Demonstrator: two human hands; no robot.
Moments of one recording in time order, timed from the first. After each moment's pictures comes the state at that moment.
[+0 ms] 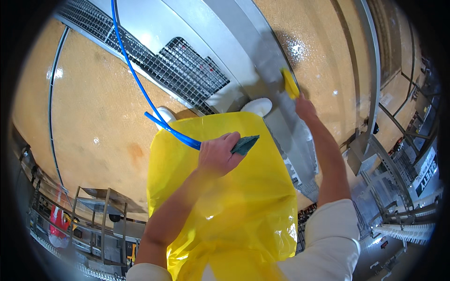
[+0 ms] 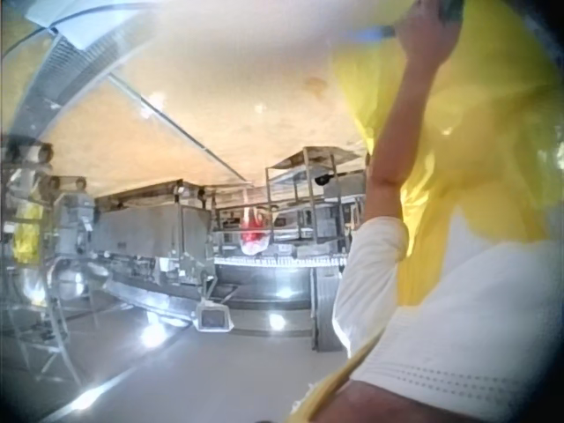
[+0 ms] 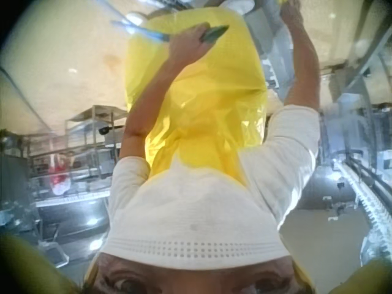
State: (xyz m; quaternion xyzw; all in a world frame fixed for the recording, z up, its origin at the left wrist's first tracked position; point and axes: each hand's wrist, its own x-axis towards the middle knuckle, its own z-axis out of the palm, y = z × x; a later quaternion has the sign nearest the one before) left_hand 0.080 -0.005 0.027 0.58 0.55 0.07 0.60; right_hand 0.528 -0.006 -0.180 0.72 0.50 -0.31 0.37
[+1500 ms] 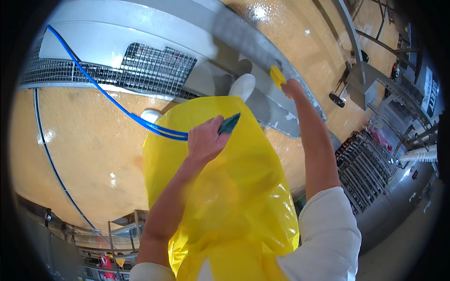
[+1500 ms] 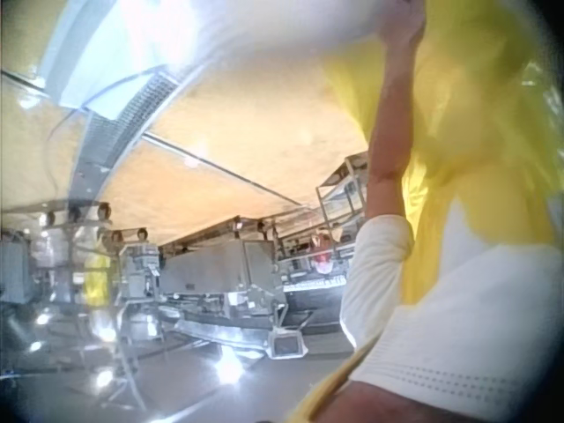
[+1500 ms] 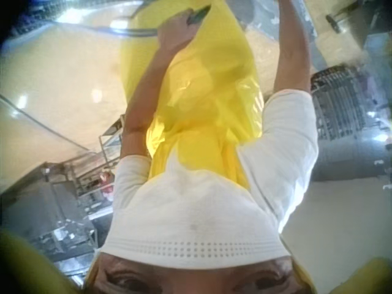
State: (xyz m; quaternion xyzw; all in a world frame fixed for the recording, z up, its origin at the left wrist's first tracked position) left_hand 0.076 -0.048 0.028 0.65 0.46 0.01 0.61; right_hand 0.521 -0.137 -0.096 0.84 0.21 -0.38 0.32
